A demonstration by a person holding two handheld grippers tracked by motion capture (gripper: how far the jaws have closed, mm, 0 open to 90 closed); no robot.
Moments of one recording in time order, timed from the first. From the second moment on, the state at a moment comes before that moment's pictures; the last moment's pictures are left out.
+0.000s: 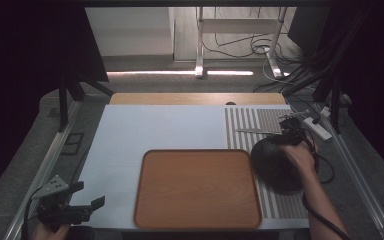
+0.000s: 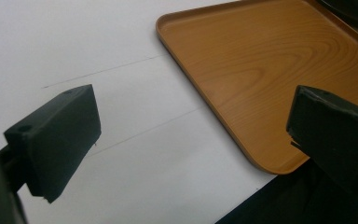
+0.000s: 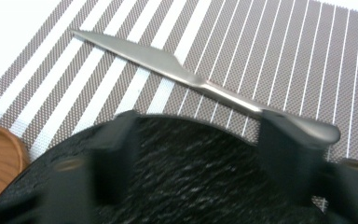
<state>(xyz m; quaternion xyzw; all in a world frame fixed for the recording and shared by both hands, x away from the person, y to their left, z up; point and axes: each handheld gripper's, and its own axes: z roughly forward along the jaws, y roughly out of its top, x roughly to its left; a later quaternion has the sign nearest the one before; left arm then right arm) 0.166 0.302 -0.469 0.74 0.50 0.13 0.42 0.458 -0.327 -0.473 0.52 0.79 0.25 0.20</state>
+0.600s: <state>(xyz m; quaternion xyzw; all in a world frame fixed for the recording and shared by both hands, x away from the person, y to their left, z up) 0.167 0.304 -0.470 0.74 0.51 0.13 0.43 0.511 -0.345 -0.487 0.53 0.79 0.22 0.20</state>
